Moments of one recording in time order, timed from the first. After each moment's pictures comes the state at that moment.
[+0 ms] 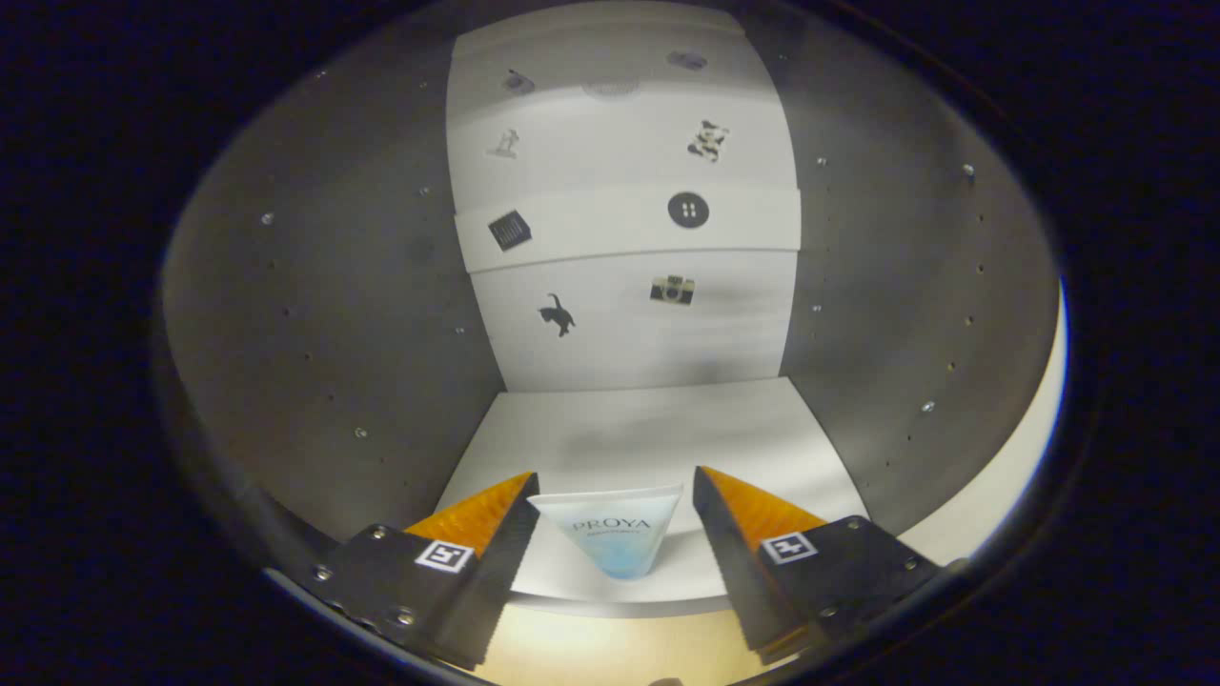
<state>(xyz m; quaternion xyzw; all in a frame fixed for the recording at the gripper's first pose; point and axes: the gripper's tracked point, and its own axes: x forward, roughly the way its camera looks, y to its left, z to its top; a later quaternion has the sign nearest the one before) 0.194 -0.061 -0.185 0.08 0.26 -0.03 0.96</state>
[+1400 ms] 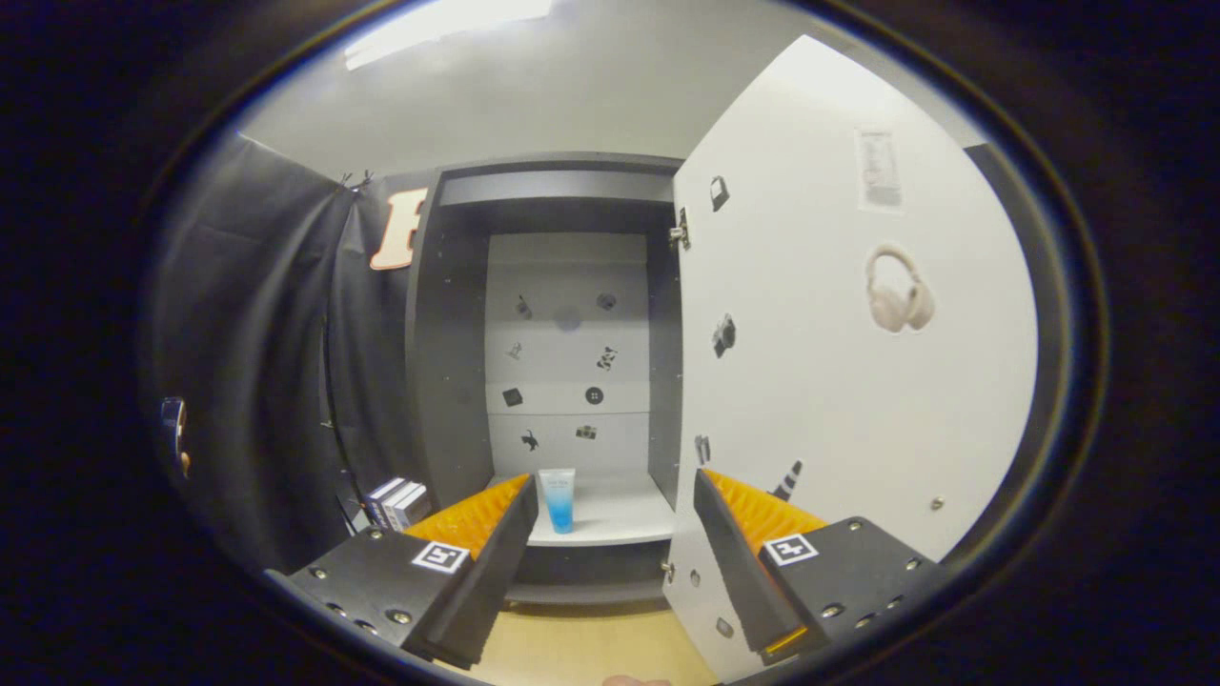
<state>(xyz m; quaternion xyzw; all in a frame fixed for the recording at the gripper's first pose) -0.109 -0.105 -0.007 0.03 0.03 -0.14 0.99</state>
